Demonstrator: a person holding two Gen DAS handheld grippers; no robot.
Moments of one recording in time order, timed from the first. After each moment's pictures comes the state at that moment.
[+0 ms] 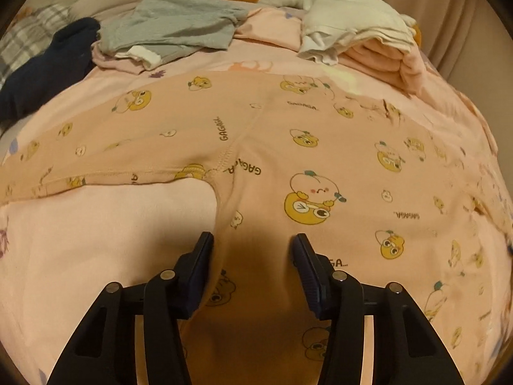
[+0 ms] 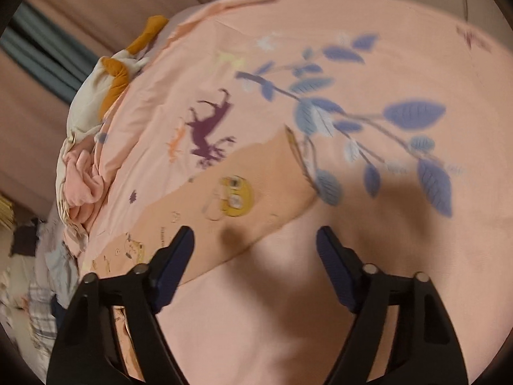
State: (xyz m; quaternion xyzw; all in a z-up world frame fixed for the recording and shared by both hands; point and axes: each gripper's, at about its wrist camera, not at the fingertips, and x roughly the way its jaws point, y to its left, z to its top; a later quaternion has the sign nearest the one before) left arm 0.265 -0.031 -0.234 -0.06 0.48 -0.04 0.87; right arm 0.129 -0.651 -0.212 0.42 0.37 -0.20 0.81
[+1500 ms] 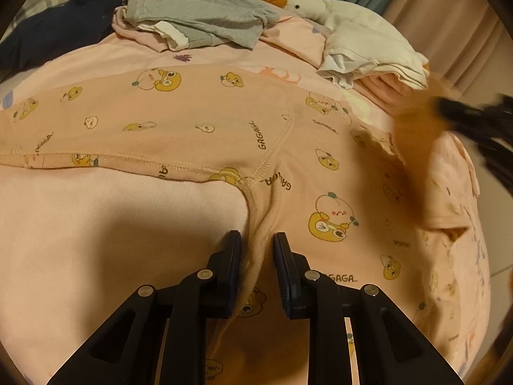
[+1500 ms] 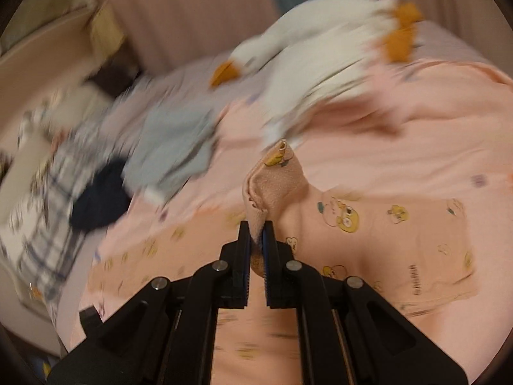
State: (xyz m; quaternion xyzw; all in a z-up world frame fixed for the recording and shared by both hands) left arm 0.275 0.006 -0.240 -0.16 0.48 -0.06 0.86; right arm 0.324 -0.181 -0.143 0.12 0.42 0.11 0.89
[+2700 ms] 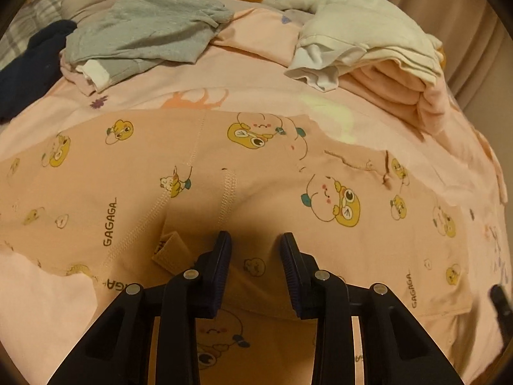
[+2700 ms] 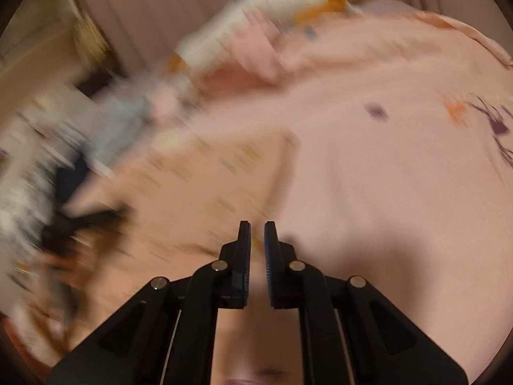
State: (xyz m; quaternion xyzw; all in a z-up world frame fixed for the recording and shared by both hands) left arm 0.363 -0.091 -0.237 -0.10 0.49 0.00 0.87; right arm 0.247 -0.400 -0.200 0.19 0.34 0.12 0.91
